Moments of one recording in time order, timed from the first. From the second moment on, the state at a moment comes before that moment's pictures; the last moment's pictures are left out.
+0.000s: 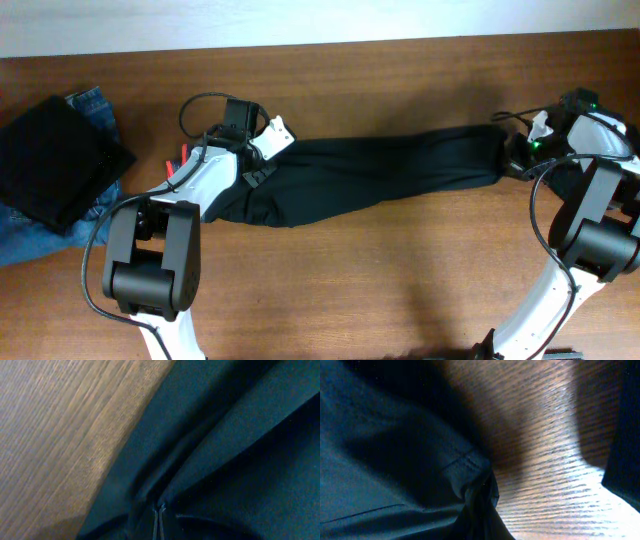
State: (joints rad) left arm -0.24 2.03 1.31 -0.40 0.05 0.69; right arm -0.45 2.20 1.62 -0.95 -0.32 0.06
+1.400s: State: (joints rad) left arm -0.09 1.88 1.31 -0.73 0.04 0.19; right arm -0.45 2.20 1.62 -0.99 -0.32 0.06
